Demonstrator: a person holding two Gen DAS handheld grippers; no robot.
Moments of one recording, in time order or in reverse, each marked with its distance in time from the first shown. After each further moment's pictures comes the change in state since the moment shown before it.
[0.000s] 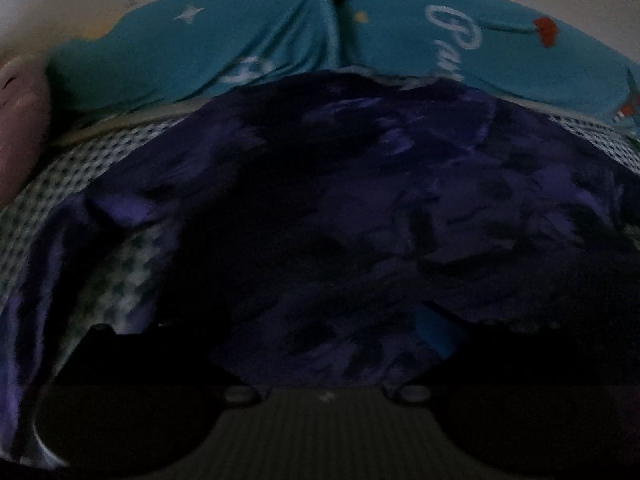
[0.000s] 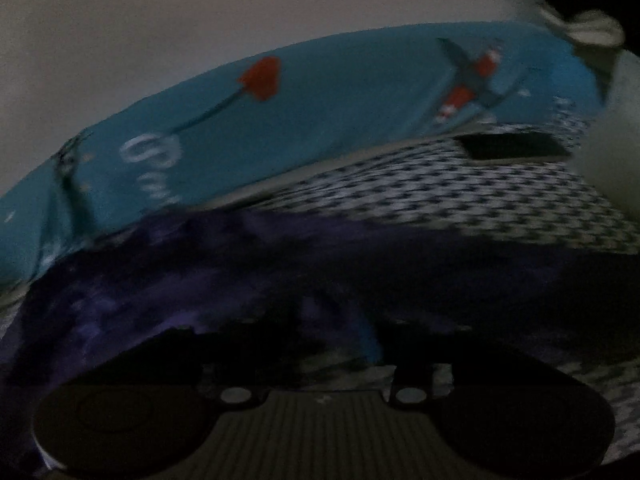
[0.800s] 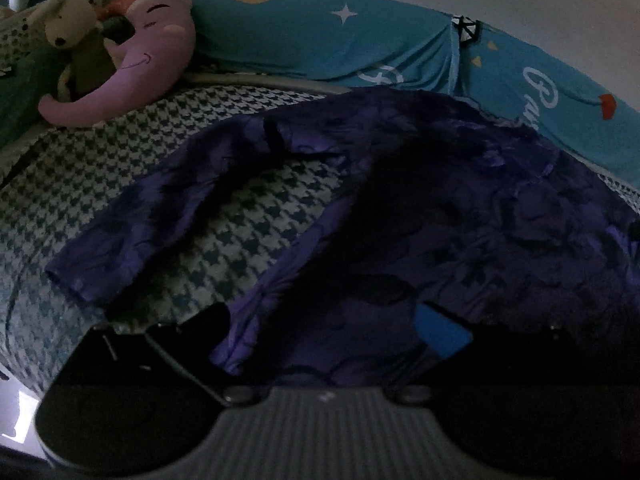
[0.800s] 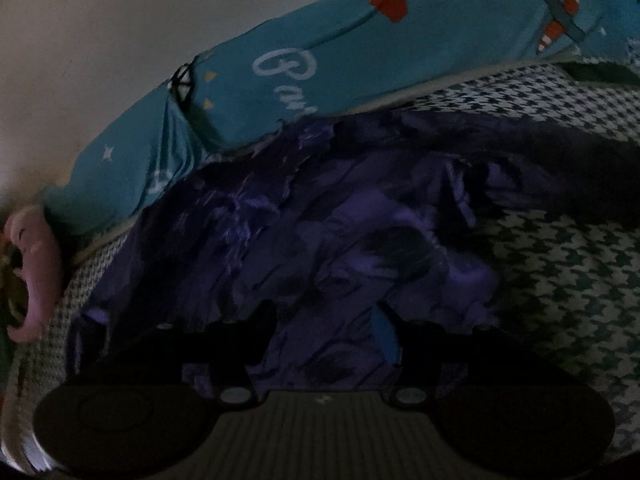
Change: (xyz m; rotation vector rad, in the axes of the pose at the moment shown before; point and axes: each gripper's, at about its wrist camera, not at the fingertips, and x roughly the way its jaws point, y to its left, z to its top) left arm -0.080 0.083 -0.073 -0.232 -0.052 0.092; right arm -0.034 0.091 -0.048 0.026 0.170 0.210
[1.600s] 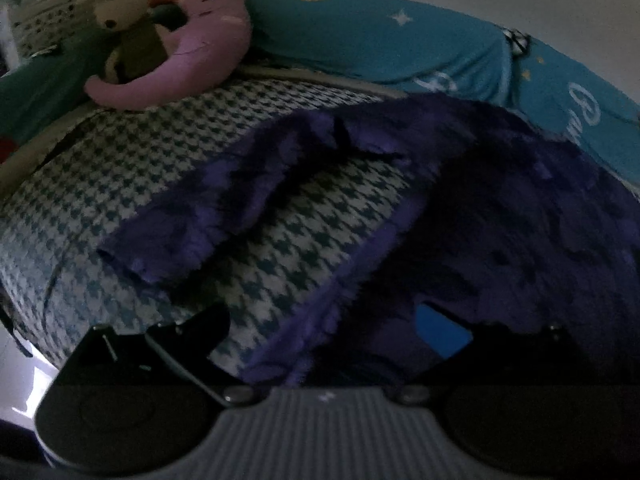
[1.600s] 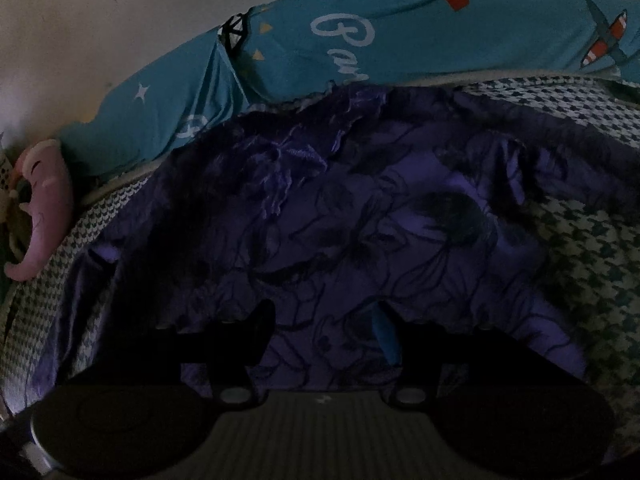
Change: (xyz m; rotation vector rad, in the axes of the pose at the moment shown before) left arm -0.009 0.041 0.000 -0.088 -0.012 0.087; right arm 0.010 0.030 -0.030 -0.145 0.044 0.013
